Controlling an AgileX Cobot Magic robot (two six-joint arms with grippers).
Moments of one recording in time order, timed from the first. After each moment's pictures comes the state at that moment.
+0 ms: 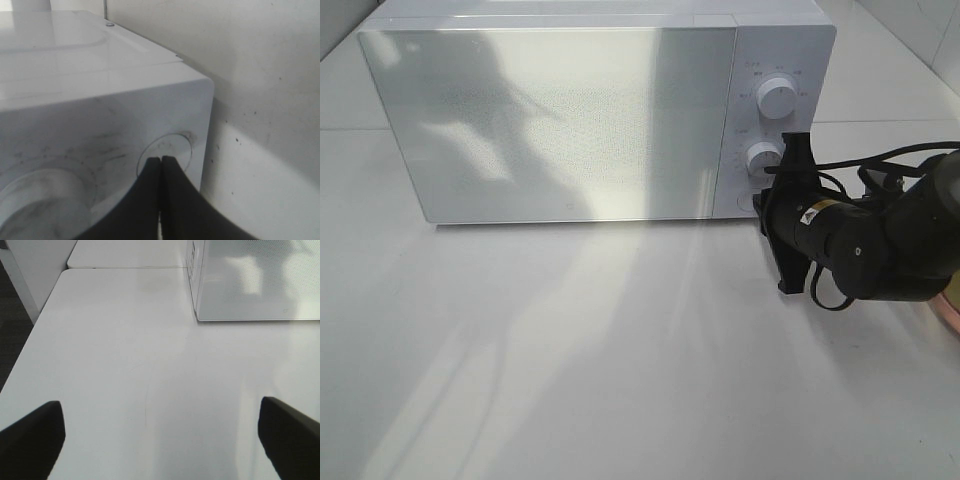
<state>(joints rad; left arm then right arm) -0.01 0.00 -0.50 -0.02 1.04 0.02 0.40 2.02 -0.70 0.36 -0.85 1.45</state>
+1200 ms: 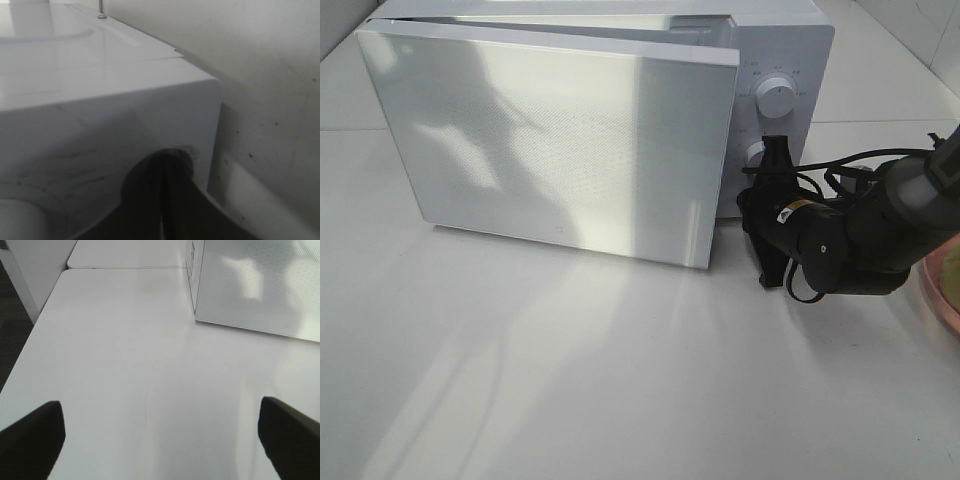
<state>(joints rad) -0.01 0.00 -0.50 -0.02 1.04 0.02 0.39 2.14 -0.83 0.35 -0.89 1.45</state>
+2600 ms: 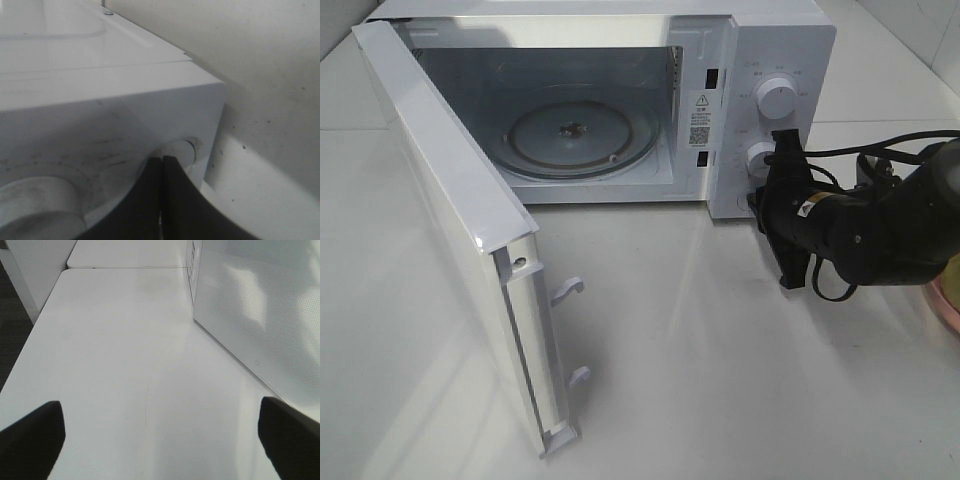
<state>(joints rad) -0.01 0.00 -0.50 -0.02 1.04 0.02 0.37 2.03 -0.74 0.28 -0.79 1.41</state>
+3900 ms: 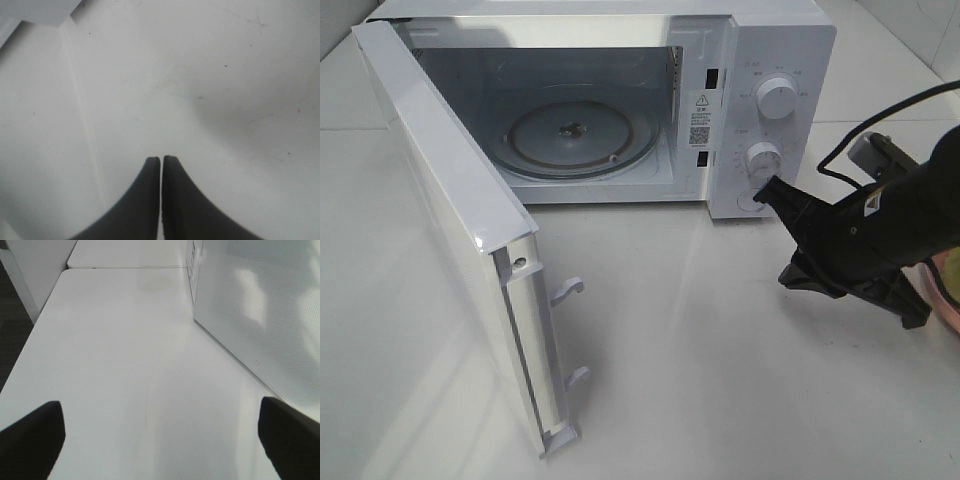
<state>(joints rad) -0.01 0.00 -0.50 -0.02 1.04 0.02 0.37 1.60 -0.68 0.12 0.16 0.86</state>
